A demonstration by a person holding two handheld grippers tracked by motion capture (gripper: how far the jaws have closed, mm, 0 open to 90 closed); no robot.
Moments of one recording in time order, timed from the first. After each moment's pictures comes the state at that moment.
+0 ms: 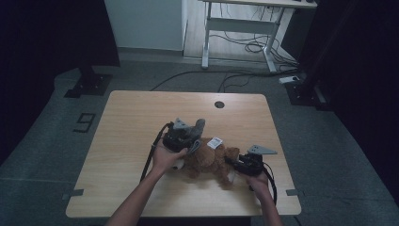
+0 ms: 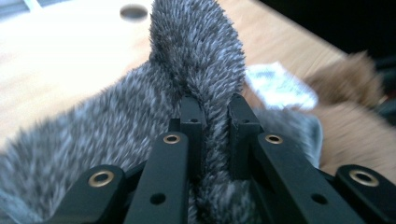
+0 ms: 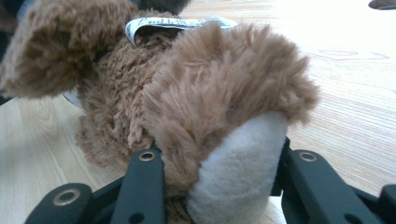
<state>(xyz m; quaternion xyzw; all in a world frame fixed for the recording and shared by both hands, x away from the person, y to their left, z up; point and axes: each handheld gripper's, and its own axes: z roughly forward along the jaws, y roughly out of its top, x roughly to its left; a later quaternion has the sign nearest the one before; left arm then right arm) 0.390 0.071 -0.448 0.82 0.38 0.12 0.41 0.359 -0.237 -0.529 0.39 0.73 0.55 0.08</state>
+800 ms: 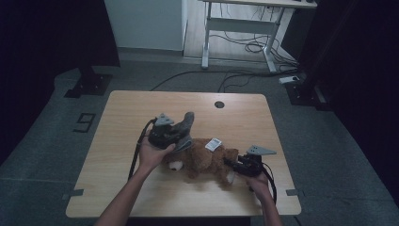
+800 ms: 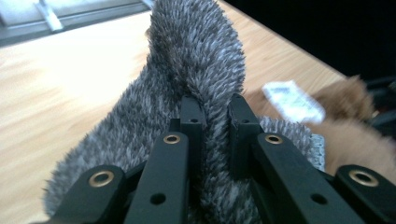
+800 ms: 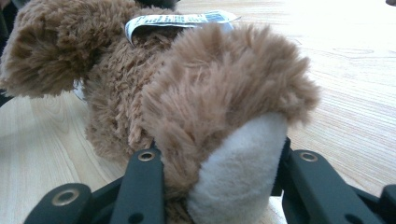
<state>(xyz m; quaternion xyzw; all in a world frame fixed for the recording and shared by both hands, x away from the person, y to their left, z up) 0.391 0.095 -0.410 0.80 0.38 0.13 0.45 0.357 -0.235 -0.528 0.38 0.74 0.55 0.07</state>
